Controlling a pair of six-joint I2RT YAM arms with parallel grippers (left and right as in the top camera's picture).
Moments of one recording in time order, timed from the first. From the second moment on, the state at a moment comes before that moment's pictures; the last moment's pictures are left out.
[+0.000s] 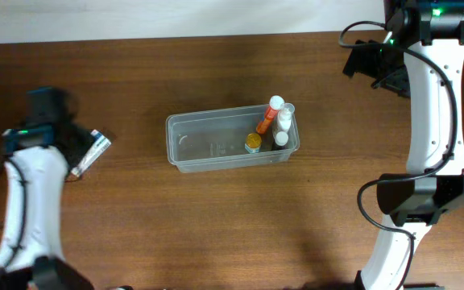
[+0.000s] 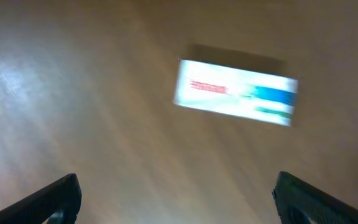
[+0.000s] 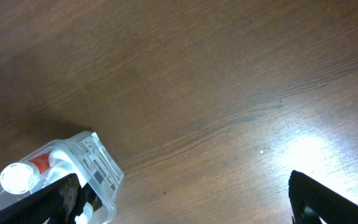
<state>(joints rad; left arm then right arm) 0.27 1.56 1.30 -1.01 -0.29 -0.75 -0.03 2.13 2.50 -1.69 0.08 0.44</state>
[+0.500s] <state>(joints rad) 0.34 1.81 1.29 -0.63 -0.07 -0.49 -0.03 2.13 2.50 -1.69 0.08 0.44</state>
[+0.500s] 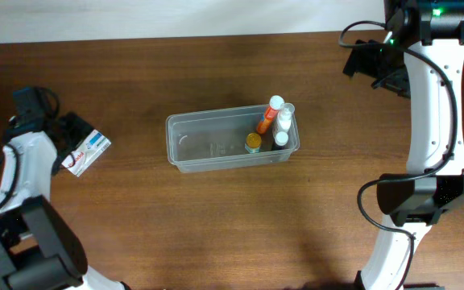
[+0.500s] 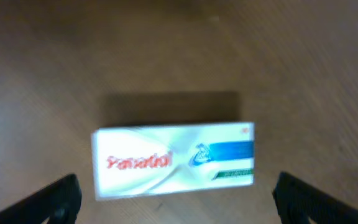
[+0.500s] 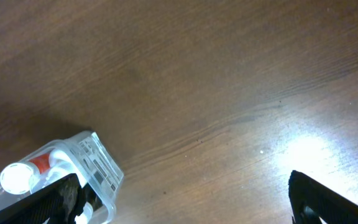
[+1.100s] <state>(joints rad) 0.27 1.83 1.29 -0.47 -0.01 0.12 -0.03 2.13 2.50 -1.69 0.09 0.44</state>
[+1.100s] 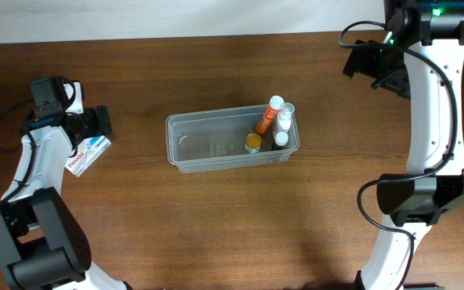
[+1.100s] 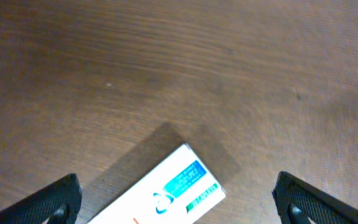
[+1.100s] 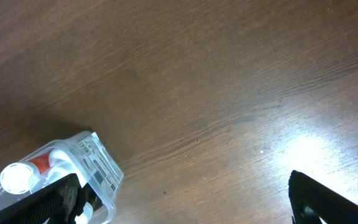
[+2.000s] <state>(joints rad) 0.31 2.01 1.30 -0.54 -0.01 0.35 -0.03 2.13 2.50 -1.69 0.08 0.44</state>
